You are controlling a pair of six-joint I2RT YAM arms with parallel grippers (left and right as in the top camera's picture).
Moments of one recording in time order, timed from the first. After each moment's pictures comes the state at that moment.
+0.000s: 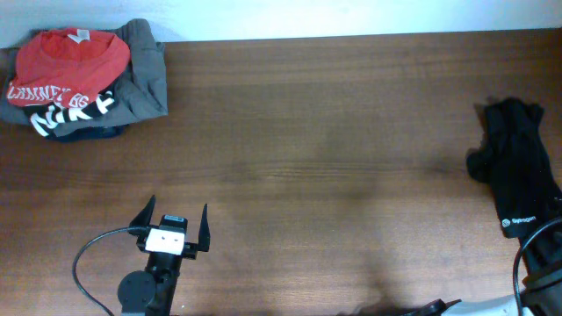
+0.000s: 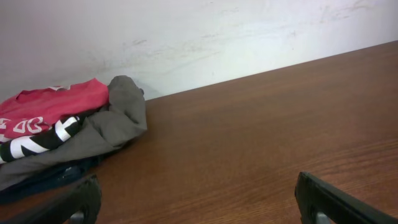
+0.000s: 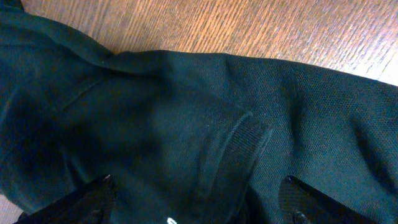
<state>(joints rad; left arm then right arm) -0.05 0.02 0.01 -0.07 0.09 0.18 -1.12 1.80 1.12 -0.51 -0.29 0.09</state>
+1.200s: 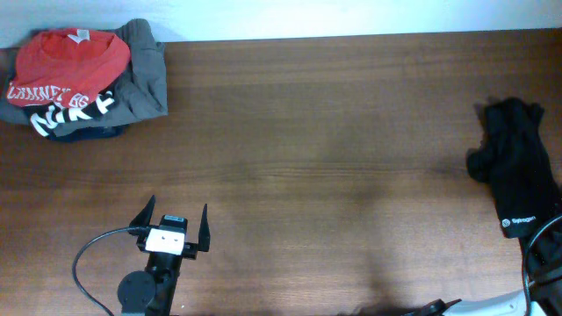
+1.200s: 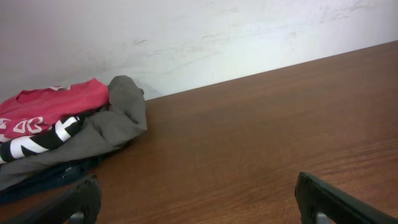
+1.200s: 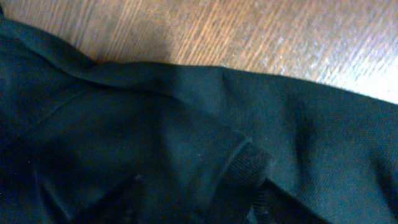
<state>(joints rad) -0.05 0.02 0.01 -0.07 0.09 0.18 -1.12 1.86 1.12 -0.43 -0.30 0.07</state>
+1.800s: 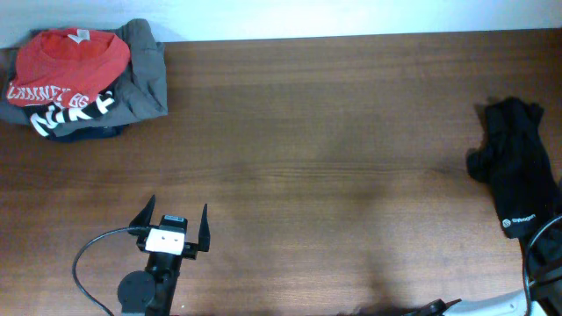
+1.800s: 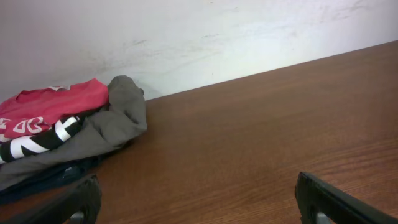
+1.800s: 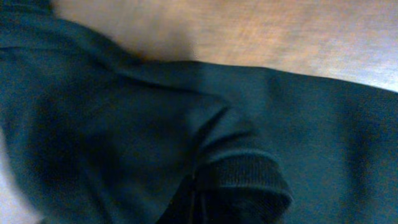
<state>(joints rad) -0.05 0.02 0.01 -0.07 0.09 0.18 -1.12 1.86 1.12 -0.42 -0.46 0.08</state>
